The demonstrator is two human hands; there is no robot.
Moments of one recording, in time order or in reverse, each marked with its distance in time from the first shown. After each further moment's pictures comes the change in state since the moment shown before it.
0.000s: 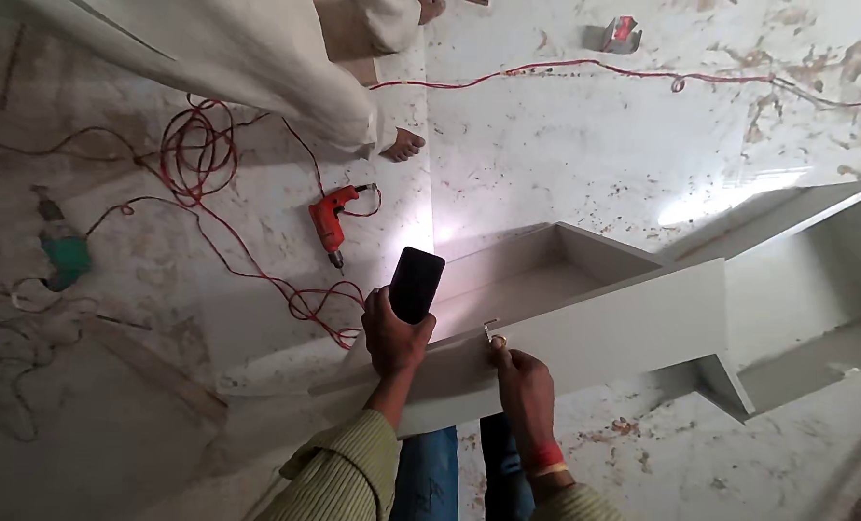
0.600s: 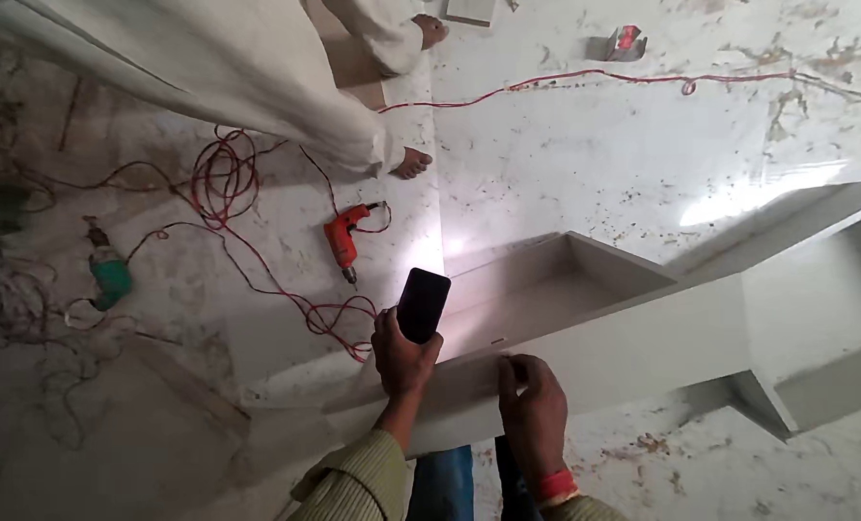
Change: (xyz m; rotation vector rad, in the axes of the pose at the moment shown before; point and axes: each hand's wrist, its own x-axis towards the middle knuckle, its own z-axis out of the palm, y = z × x) left_hand -0.004 -0.004 0.000 0.014 0.000 0.020; right_hand 0.002 0.021 0.013 -0.071 0.315 -0.494
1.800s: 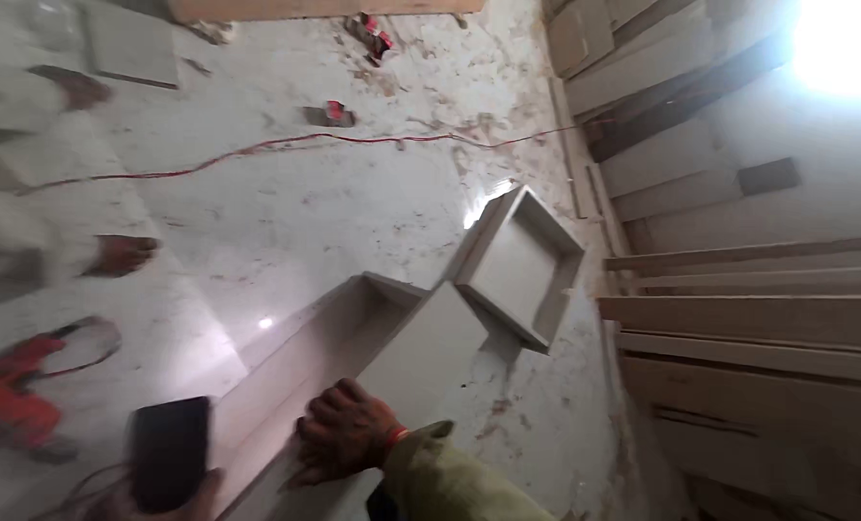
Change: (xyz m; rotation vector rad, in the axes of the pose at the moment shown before) left_hand 0.001 -0.010 0.014 -0.057 -0.085 0.155; right_hand 0.072 0.058 -0.033 -0.486 -0.181 -0.874
